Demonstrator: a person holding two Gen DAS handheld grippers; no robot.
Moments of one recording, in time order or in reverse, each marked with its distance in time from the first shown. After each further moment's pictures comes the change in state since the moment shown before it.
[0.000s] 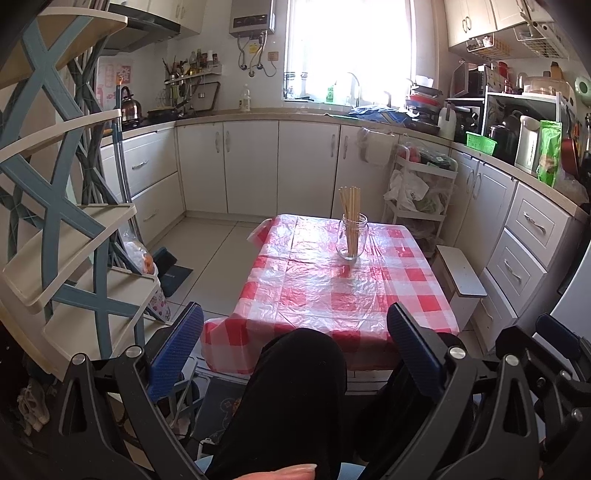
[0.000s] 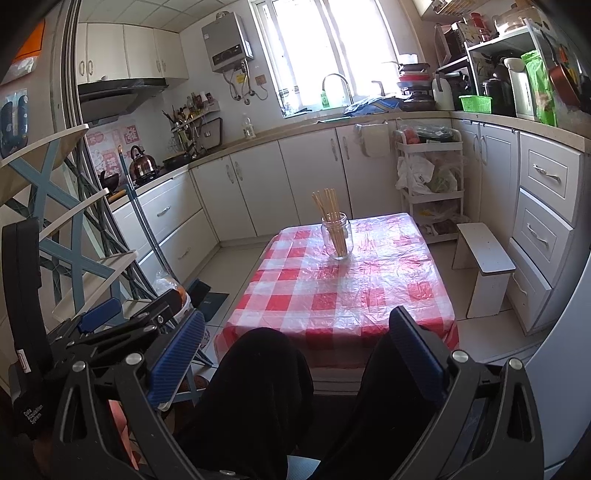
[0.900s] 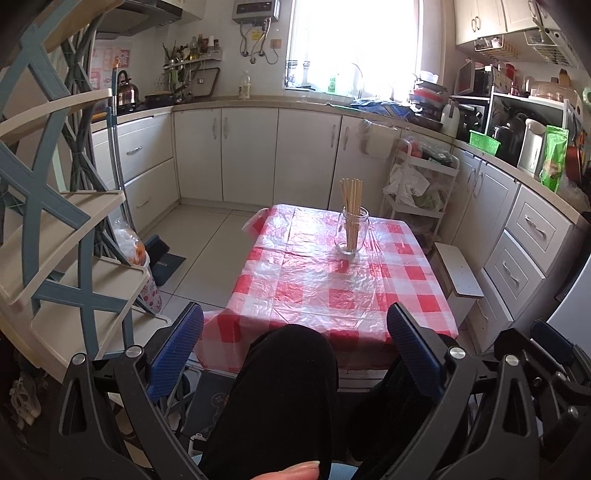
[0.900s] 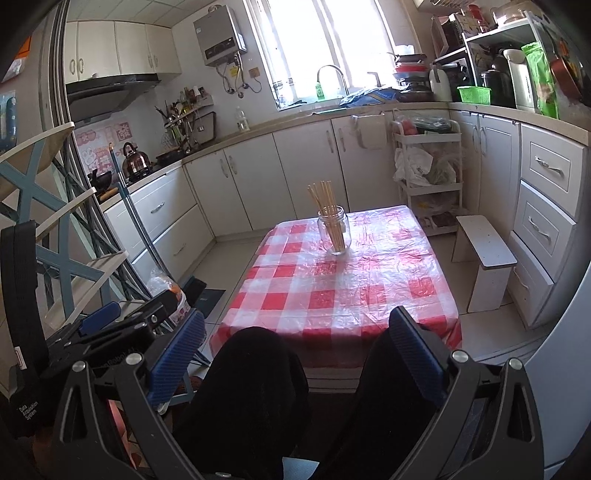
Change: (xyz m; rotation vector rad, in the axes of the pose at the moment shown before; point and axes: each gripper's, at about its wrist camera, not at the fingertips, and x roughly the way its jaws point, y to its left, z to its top) left arm 0.023 0.009 0.006 -0.039 0.046 -0.019; right arm 0.024 -0.001 0.005 0.013 0.030 -0.013
